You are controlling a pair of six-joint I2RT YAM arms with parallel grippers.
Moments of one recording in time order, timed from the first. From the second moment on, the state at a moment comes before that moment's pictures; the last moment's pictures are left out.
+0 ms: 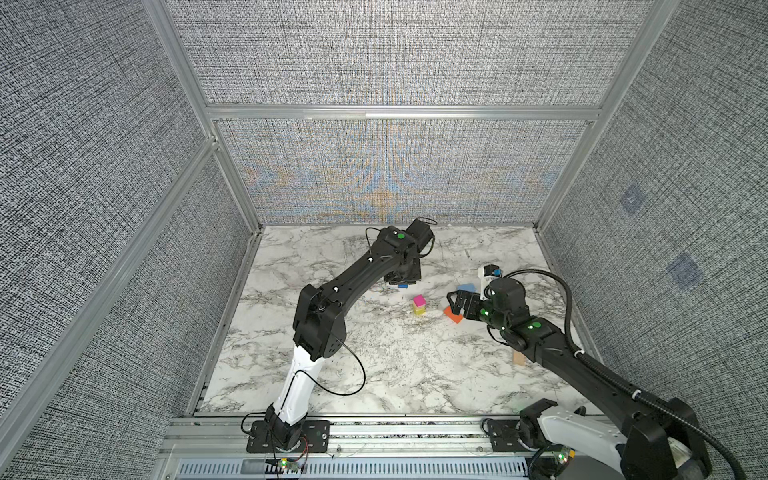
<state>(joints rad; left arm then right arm) -0.77 2.21 2.19 -1.26 -0.10 -0.71 0.42 1.09 0.67 -0.19 -0.02 0.53</state>
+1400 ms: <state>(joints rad) -0.86 2.33 2.29 -1.30 -0.11 -1.06 0.42 1.02 0.63 -0.14 -0.06 0.57</state>
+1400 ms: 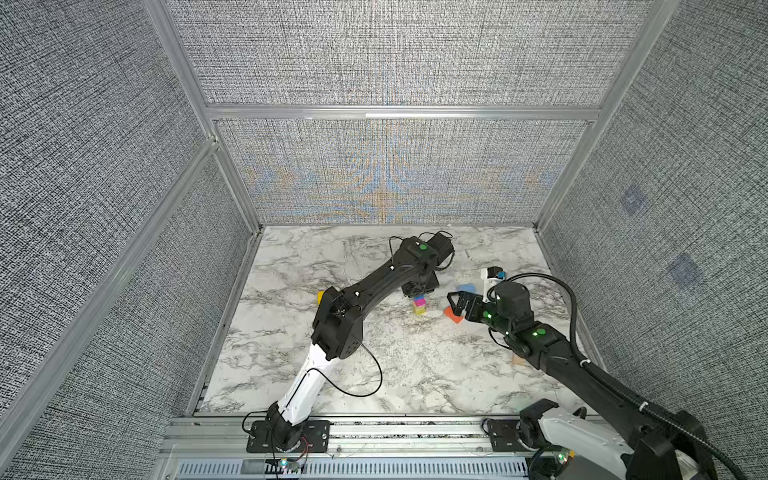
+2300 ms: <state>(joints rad) -0.86 2.36 2.29 -1.27 -0.12 -1.10 0.42 1.01 0.62 -0.14 -0.06 0.57</state>
